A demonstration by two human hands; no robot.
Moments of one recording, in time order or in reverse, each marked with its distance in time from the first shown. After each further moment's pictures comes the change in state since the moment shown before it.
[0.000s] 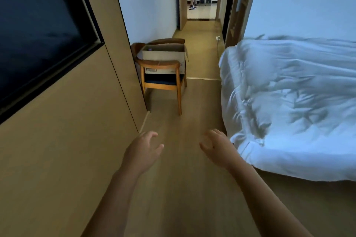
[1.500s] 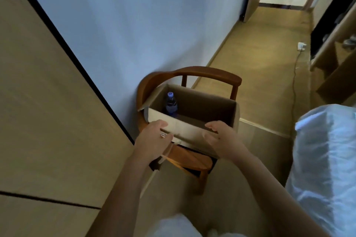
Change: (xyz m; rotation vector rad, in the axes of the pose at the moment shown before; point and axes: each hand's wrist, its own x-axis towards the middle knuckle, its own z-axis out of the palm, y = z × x) left_hand 0.914 0.014 0.030 -0.076 0.069 -0.313; right_hand 0.967 0.054 -0.018 0.135 -0.286 -0.194
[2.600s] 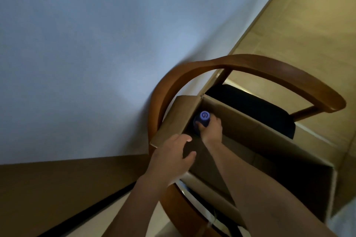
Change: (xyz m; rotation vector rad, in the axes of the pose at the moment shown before) left_hand 0.295 -0.099 0.024 0.010 -0.353 -0.175; right_hand 0.404 0.046 0.245 0.246 -0.022 0.556
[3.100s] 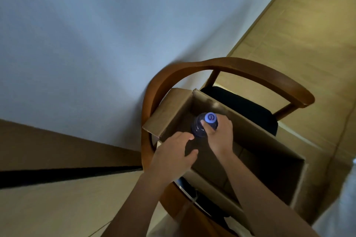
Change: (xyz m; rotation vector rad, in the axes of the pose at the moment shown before) left_hand -0.054 0.040 0.029 0.024 0.085 0.098; right_hand -0.070 0.023 -0.091 -0.008 0.144 -0.344
